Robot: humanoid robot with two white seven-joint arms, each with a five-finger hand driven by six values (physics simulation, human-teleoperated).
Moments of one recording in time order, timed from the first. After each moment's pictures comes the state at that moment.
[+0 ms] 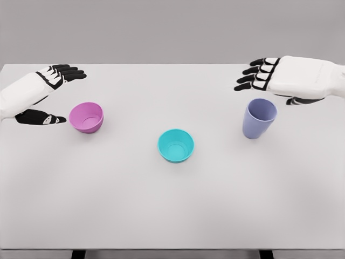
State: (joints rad) left arm -0.31 1.00 -0.41 -1.59 -0.19 -0.61 -0.05; right arm -0.72 -1.02 0.52 -1.75 0.32 -0.61 0.61
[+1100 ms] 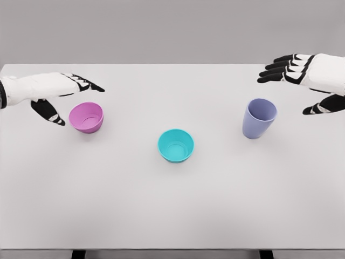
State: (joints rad) left arm -0.78 1.02 -0.78 -1.65 -0.11 -0.22 -0.61; right arm -0.52 -1.13 0.33 -1.76 -0.06 -0.61 0.61
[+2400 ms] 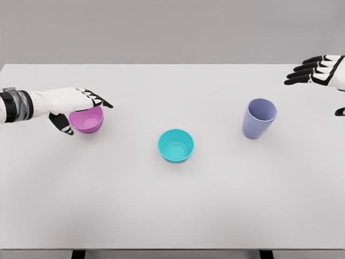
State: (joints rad) left arm -0.77 0.92 -0.85 -1.59 -0.30 -0.21 -0.61; right arm -0.47 -1.29 0.29 -1.75 -0.07 -0.61 0.61
